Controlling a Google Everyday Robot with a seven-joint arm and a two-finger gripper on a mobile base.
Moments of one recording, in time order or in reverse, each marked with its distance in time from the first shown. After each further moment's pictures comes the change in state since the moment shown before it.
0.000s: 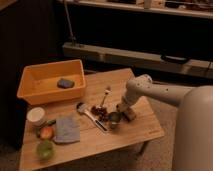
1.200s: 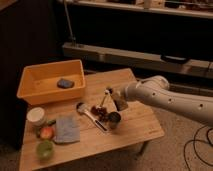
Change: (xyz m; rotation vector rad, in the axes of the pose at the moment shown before) arm -0.054 0.059 -0.145 0.021 -0.502 0.077
